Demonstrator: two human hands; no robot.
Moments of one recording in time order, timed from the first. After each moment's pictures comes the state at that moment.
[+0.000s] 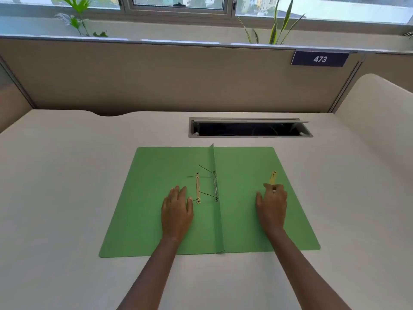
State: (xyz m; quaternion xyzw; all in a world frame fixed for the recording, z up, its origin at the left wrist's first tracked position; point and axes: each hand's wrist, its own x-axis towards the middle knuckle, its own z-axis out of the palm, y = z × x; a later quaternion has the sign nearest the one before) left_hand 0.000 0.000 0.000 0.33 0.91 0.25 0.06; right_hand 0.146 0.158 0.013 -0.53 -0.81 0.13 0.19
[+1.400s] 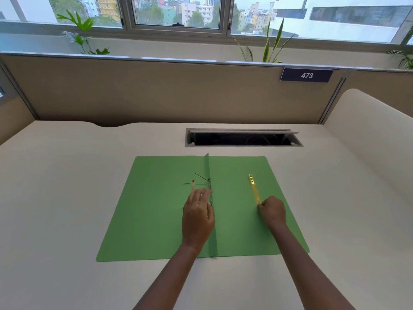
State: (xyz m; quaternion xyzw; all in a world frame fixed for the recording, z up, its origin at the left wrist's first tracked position) left_hand 0.059 0.024 0.037 0.39 0.84 0.38 -0.03; right_hand 0.161 0.187 0.026 -0.59 -0.75 0.28 0.11
